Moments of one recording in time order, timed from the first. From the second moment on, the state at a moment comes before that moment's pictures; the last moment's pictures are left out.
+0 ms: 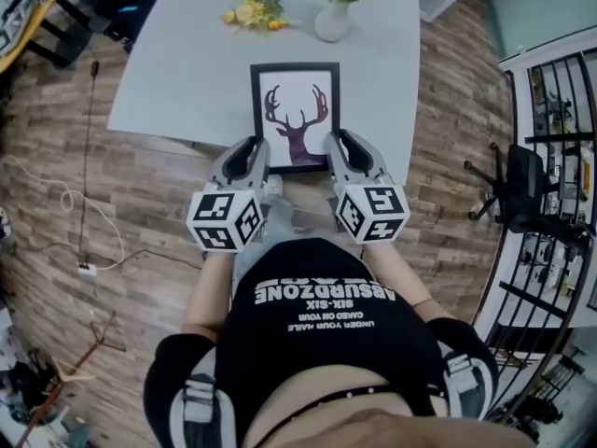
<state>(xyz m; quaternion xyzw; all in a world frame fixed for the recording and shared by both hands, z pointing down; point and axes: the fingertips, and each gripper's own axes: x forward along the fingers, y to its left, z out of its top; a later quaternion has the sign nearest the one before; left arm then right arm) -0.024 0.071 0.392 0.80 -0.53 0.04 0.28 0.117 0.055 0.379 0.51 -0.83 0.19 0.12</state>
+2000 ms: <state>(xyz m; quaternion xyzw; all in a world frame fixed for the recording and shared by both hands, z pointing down) -0.082 -0.081 0.463 0.79 -0.50 0.09 0.34 0.058 -0.092 0.452 0.52 -0.80 0.25 0.15</state>
